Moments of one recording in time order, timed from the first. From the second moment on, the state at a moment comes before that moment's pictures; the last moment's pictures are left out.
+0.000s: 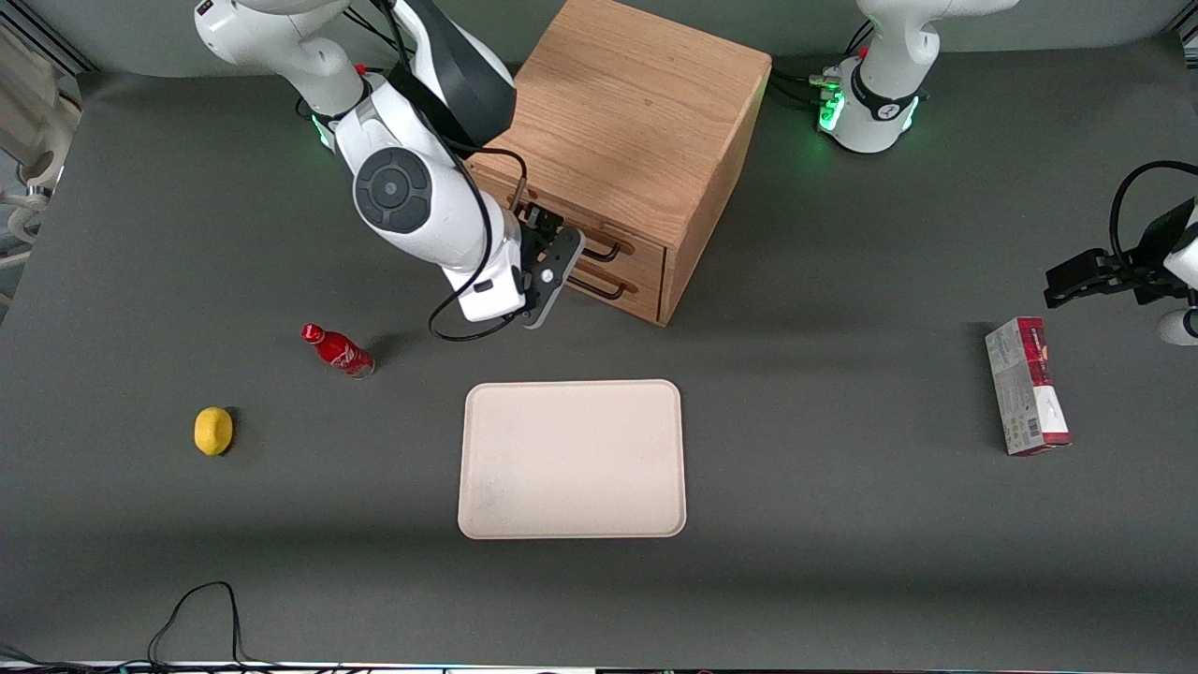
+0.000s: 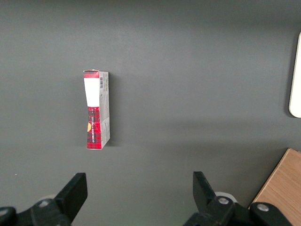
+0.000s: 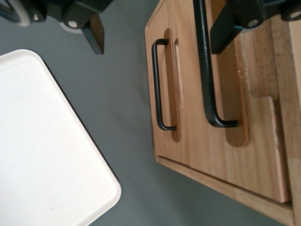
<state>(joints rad) 0.66 0.35 -0.04 -1.56 0.33 1.81 -0.47</state>
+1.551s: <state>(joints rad) 0.70 0.35 -0.04 -1.66 0.33 1.89 -0.52</state>
